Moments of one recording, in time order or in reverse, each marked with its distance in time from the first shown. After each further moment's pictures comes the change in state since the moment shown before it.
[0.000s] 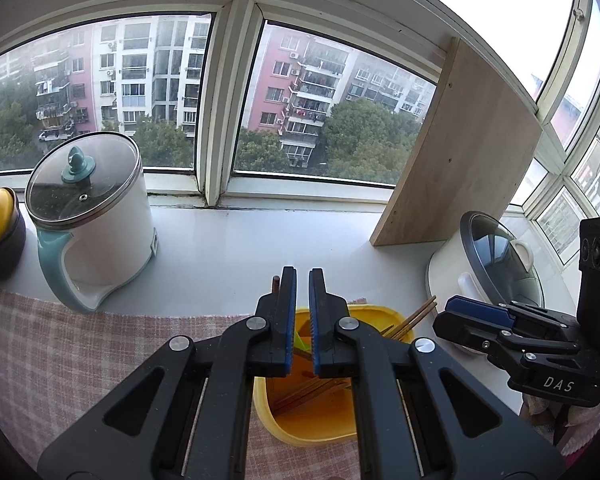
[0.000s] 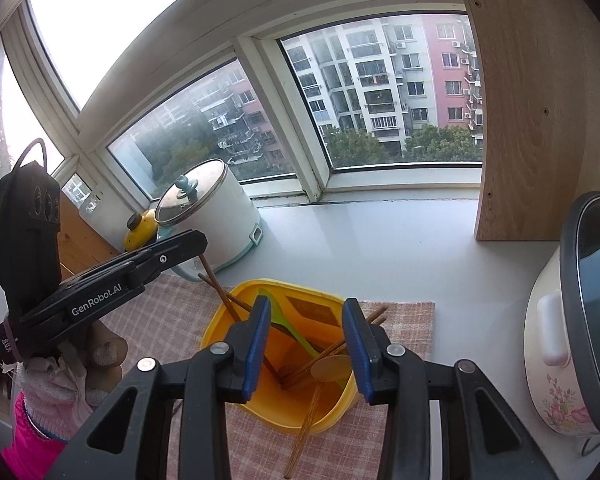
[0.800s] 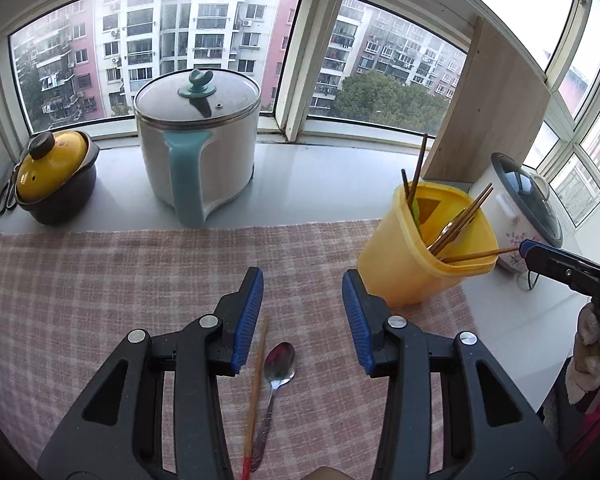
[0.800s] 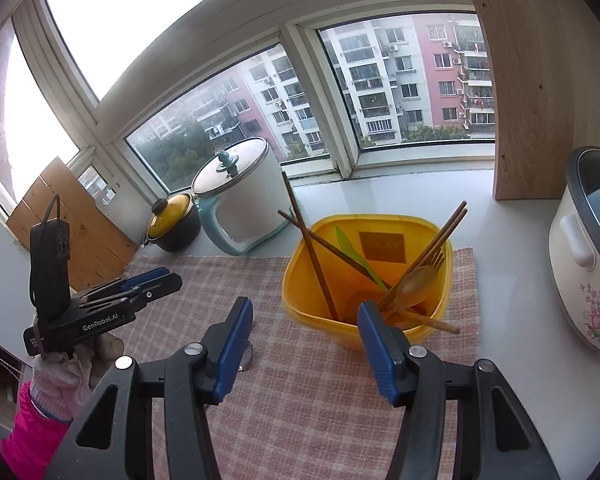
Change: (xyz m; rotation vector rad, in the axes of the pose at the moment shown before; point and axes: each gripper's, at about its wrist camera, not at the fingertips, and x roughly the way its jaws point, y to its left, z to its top) left arm -0.071 0.117 -0.080 0.028 0.113 0.061; right arm -0.014 0.071 -0.066 0.028 -0.023 0.007
